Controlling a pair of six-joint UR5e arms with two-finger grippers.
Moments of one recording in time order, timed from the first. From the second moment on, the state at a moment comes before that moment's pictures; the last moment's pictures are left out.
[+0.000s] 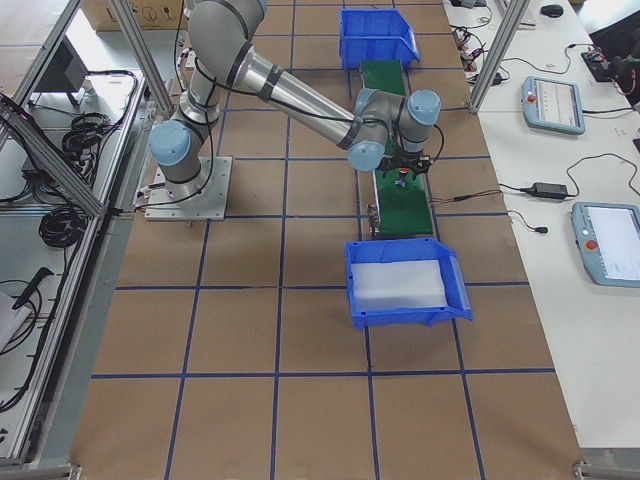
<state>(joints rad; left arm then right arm) -1.53 -1.55 -1.52 -1.70 1.60 0.04 1.28 -1.06 1.52 -2.01 -1.46 -1.77</state>
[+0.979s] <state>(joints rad) -1.53 -1.55 -1.52 -1.70 1.60 0.04 1.26 -1.12 1.46 -2.03 -1.53 -1.79</state>
